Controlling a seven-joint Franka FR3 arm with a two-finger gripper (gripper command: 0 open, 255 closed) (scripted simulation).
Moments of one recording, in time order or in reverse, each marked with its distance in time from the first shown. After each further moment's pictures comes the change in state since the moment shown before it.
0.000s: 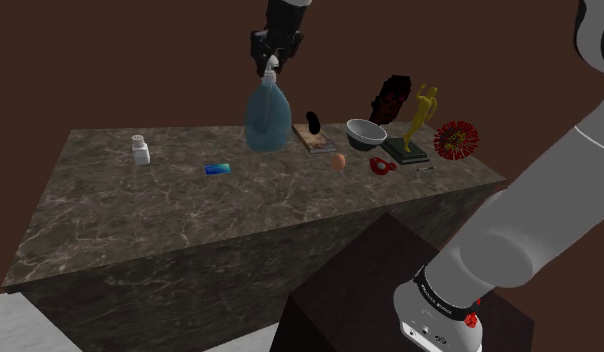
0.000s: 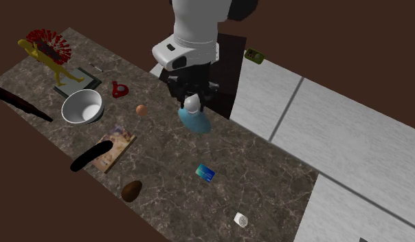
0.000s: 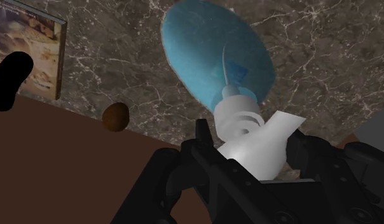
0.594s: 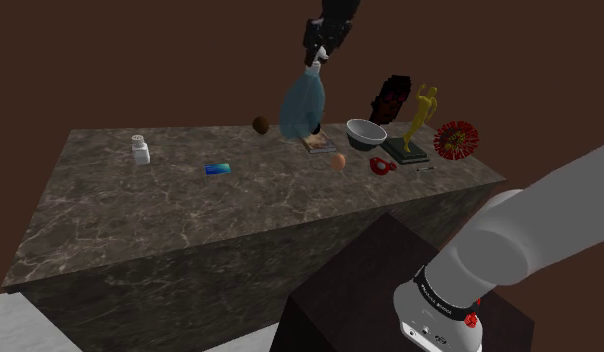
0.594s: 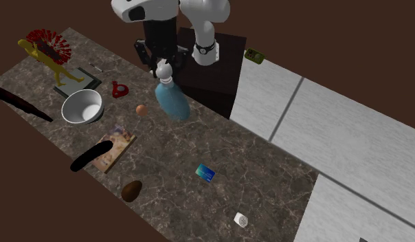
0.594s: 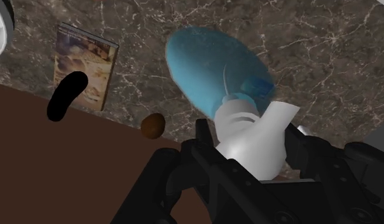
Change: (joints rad) arm -0.059 -0.221 -0.122 -0.134 0.072 -0.071 -0.208
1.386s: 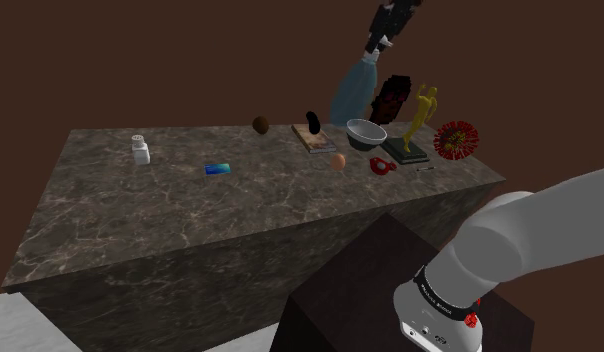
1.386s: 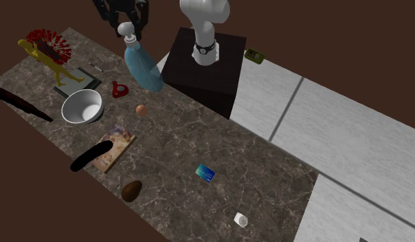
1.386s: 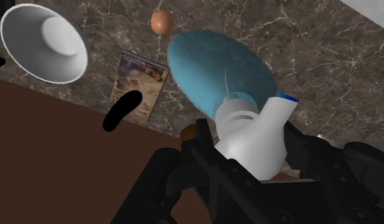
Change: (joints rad) arm -0.070 -0.168 -0.191 -0.013 0.004 -0.152 -0.260
